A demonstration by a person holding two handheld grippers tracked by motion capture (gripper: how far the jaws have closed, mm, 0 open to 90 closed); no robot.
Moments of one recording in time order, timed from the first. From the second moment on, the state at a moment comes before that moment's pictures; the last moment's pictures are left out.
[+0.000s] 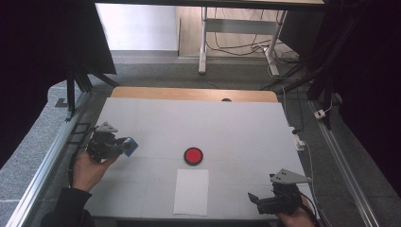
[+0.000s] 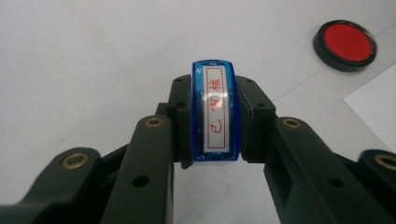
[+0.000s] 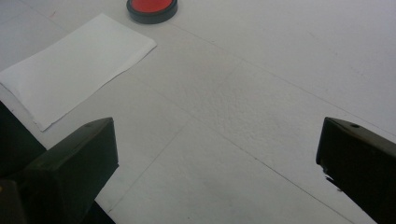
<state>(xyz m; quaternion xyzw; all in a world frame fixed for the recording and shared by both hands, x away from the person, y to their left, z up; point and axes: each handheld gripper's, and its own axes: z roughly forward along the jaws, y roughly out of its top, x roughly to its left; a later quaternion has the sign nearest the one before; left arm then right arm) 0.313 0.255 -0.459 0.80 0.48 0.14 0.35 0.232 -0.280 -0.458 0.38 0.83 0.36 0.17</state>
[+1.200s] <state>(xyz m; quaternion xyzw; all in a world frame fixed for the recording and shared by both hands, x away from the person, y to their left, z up) 0.303 0.176 -0.420 0.84 0.35 0.12 0.39 0.232 -0.280 -0.458 0.38 0.83 0.36 0.17</state>
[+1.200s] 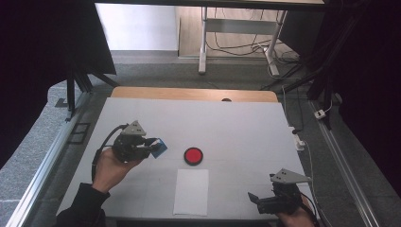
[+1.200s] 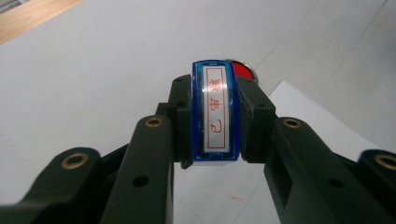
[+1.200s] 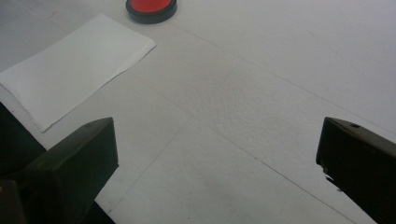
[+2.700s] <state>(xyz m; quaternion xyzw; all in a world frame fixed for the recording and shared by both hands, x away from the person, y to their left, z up) 0.294 0.122 -0.413 0.87 0.26 0.08 0.41 0.229 -0.276 -0.450 0.36 0.83 0.39 0.17</state>
